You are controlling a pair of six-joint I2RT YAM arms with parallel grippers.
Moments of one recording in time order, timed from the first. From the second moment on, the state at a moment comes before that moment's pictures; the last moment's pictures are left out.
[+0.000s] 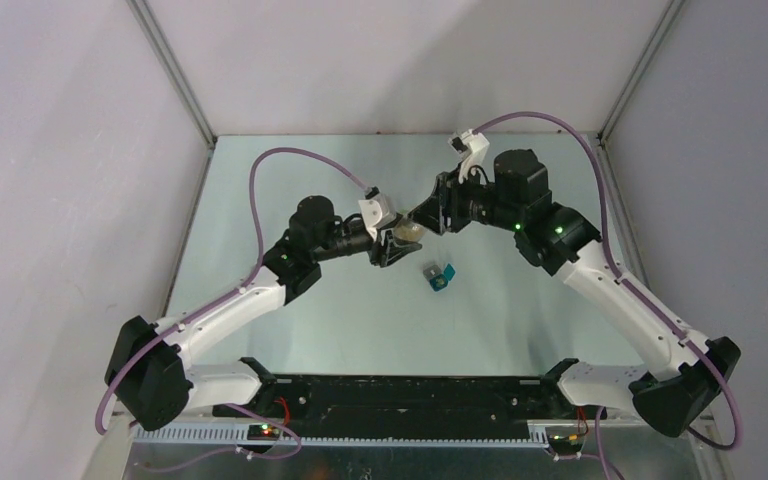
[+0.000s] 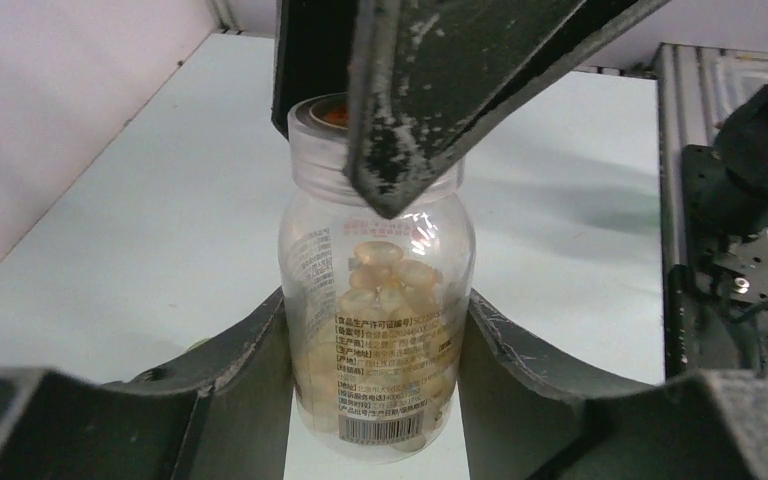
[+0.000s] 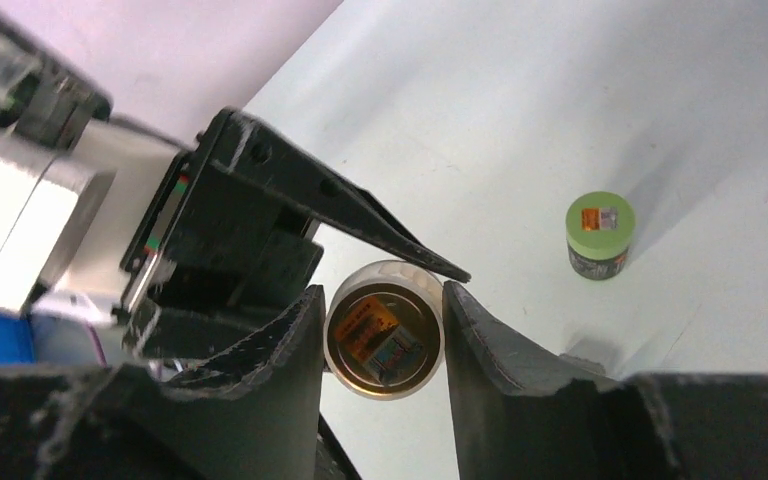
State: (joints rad) left arm -0.69 1.21 0.85 0.27 0.60 0.15; right arm 0.63 1.21 1.31 -0.40 -0.40 0.25
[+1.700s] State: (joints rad) left arm -0.68 1.06 0.66 0.47 -0.06 -0.15; right arm 0.34 1.34 0.91 -0.41 0.33 0.51
